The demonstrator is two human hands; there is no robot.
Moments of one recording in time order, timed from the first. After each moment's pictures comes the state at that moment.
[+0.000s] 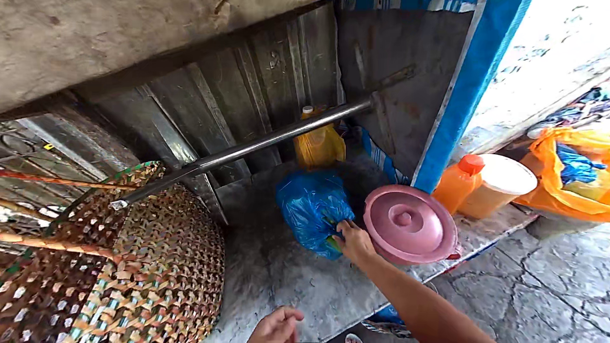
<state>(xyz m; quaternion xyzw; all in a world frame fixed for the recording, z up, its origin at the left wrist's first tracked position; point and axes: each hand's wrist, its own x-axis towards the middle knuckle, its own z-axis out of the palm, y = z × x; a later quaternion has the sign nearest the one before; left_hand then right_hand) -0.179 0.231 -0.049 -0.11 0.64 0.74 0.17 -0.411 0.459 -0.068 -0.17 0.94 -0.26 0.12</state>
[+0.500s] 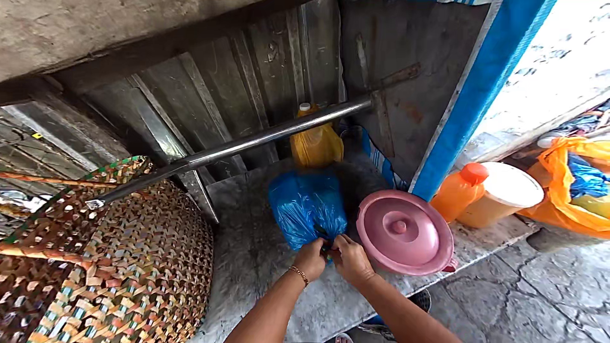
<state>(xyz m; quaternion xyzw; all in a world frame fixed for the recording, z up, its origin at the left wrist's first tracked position) -0.372 0.319 -0.041 -0.04 0.89 0.38 0.25 -0.388 0.475 -0.078 -0.23 0.91 -0.36 0.03</state>
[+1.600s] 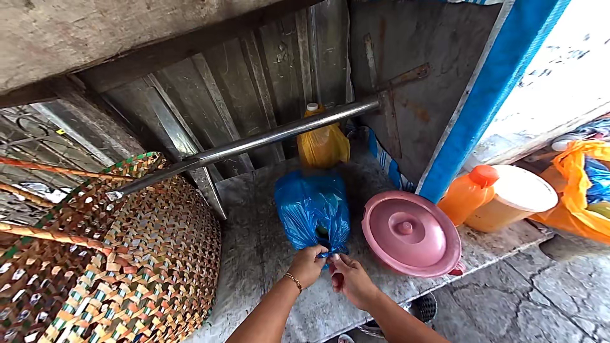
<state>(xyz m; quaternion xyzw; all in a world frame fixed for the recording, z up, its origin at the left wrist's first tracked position) -0.349 0.300 -0.050 -0.05 0.87 0.42 0.24 -0.353 0.468 -0.095 0.08 0.54 -0.76 0.35</state>
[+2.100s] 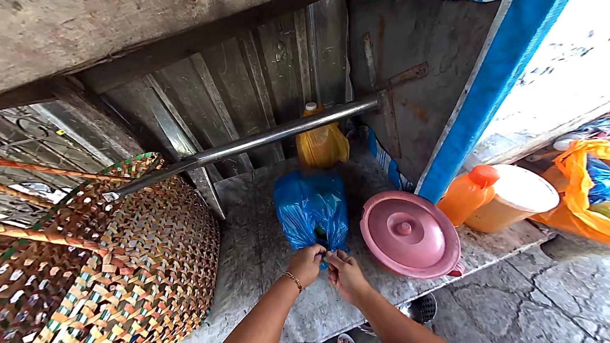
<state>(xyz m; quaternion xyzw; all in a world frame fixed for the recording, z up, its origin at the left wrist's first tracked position) -0.354 0.303 -0.047 -0.06 0.90 0.36 0.25 -0.360 0.451 -0.099 0.11 0.49 -0.81 0.29</state>
